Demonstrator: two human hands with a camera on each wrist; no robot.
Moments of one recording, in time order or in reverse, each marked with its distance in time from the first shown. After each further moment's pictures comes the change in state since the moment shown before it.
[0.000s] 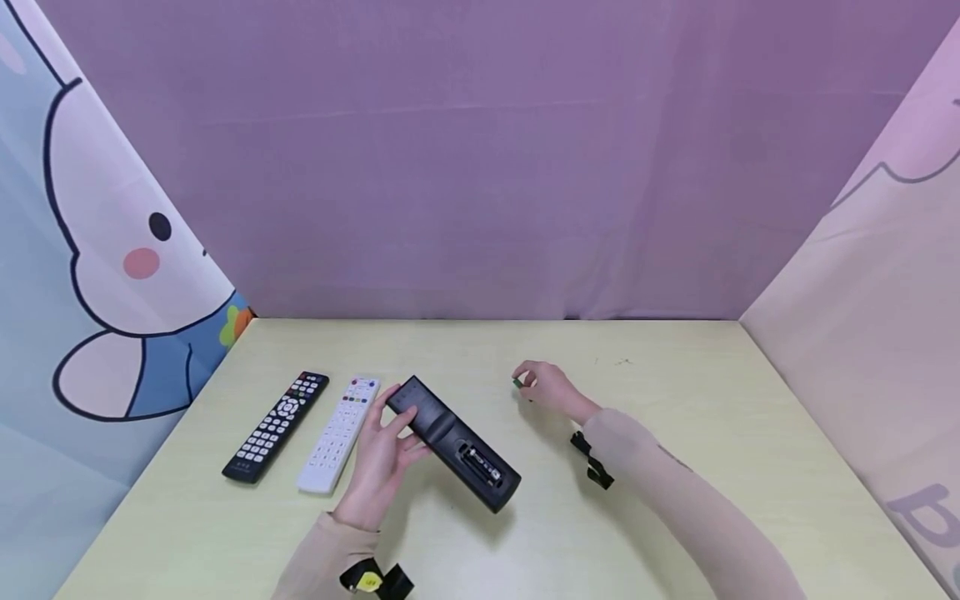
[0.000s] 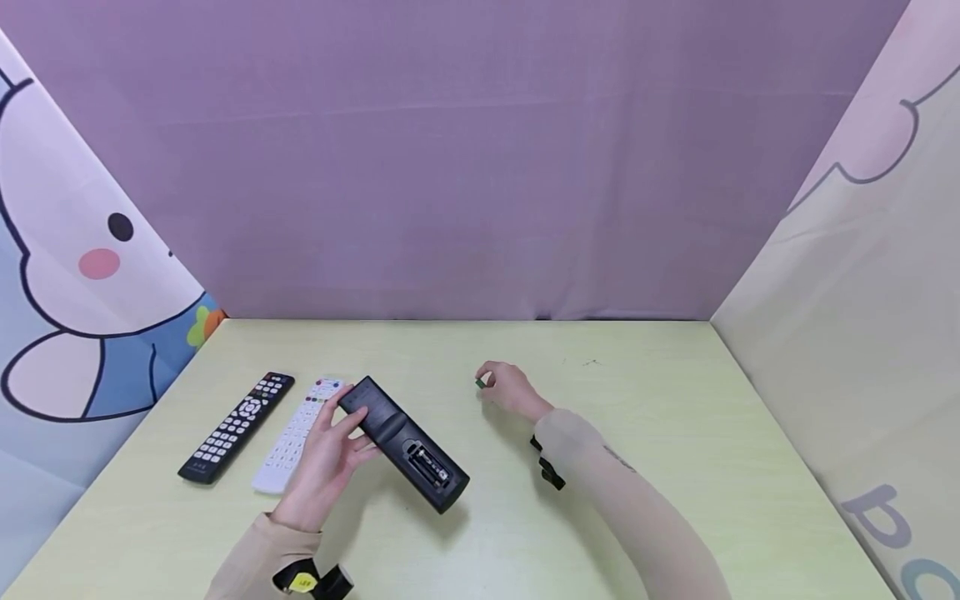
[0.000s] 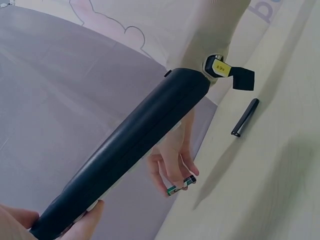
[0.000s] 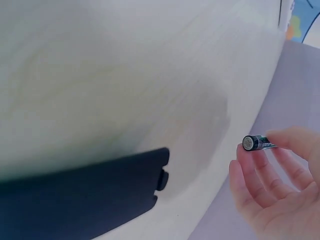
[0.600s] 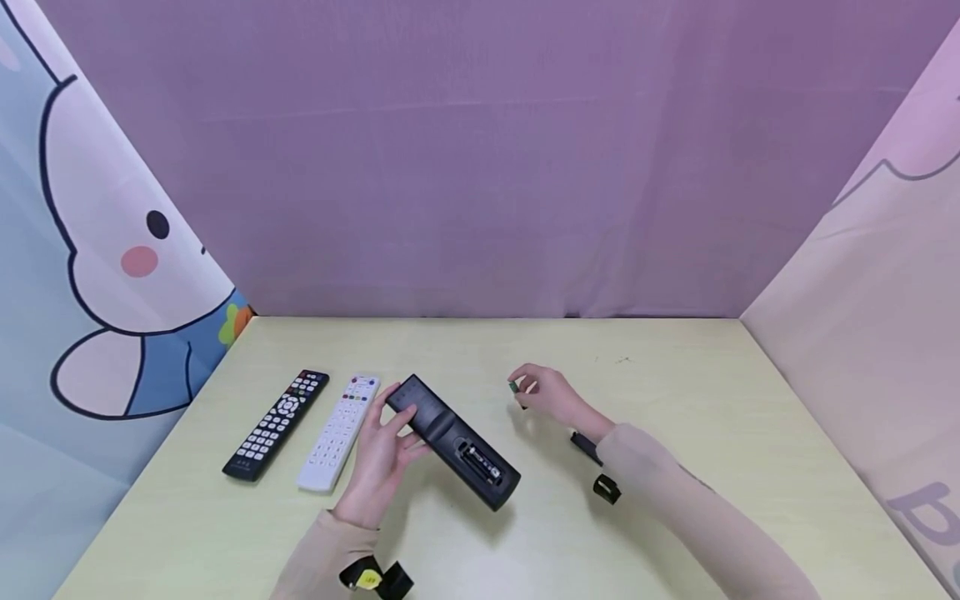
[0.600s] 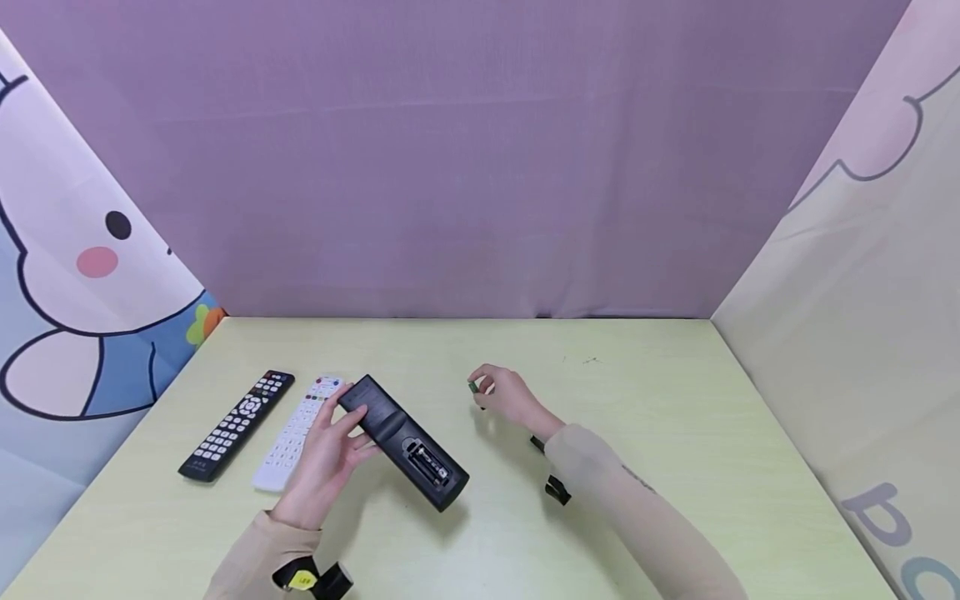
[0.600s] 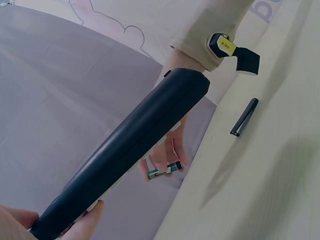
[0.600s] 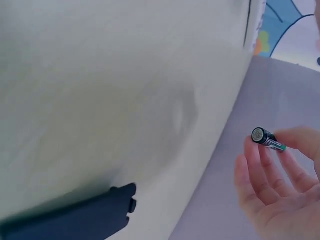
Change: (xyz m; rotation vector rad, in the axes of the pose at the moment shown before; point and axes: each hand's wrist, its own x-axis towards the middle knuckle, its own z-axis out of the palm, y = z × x) left_hand 0.002 -0.002 -0.002 -0.019 0.003 -0.002; right_hand -0.025 -0.014 0.001 0.153 0.027 -0.104
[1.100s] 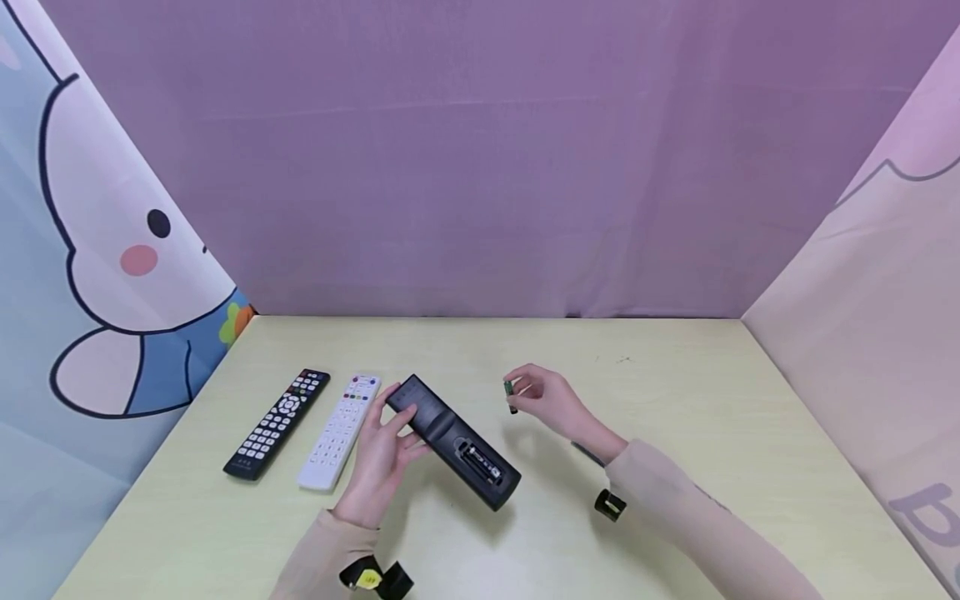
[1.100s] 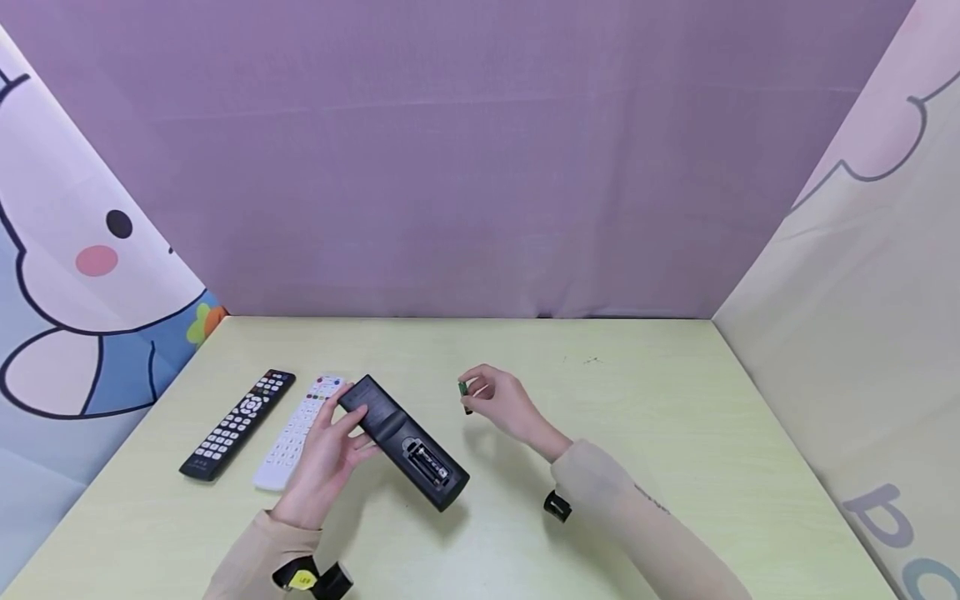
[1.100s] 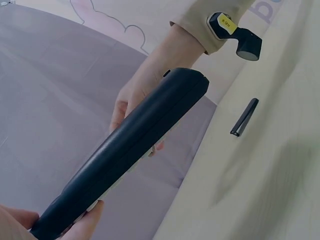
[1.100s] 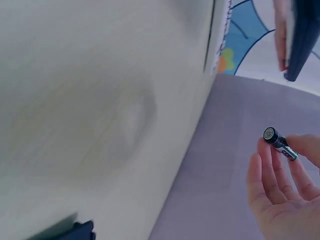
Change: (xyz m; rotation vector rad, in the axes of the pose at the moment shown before) left_hand -0.001 0.000 -0.001 0.008 -0.001 0.006; right_hand -0.024 -0.029 0.000 0.211 0.074 -0.049
